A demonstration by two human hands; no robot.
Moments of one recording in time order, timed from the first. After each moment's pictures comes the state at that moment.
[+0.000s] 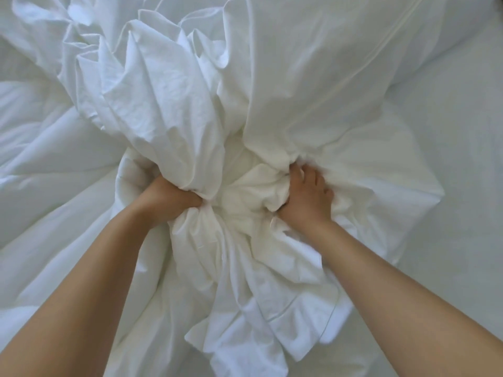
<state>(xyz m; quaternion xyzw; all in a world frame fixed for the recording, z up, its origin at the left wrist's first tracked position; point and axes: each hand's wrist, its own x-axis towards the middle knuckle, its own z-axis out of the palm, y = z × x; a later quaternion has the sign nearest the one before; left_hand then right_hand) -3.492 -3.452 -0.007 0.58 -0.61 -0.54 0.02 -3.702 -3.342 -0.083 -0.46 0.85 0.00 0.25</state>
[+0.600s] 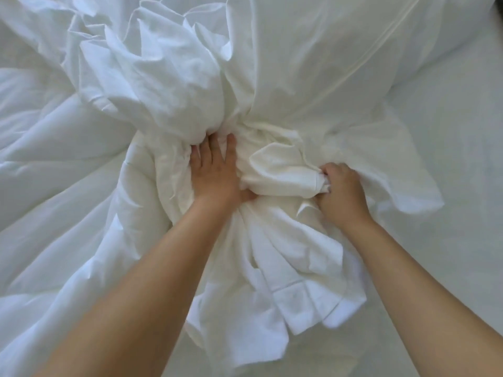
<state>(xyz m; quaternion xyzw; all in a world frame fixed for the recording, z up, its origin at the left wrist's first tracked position) -3.568 -3.427 -0.048 0.53 -0.82 -0.09 -0.17 -3.751 -3.312 -0.051 -0.44 0.85 -0.18 0.23</state>
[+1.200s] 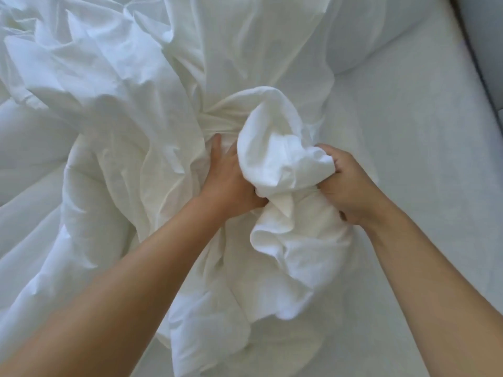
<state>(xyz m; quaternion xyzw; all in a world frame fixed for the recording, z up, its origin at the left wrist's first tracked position) -3.628 -3.389 -0.039 0.32 -0.93 -0.18 -0.01 -3.786 -3.280 -0.001 -0.33 0.66 -0.46 0.49</state>
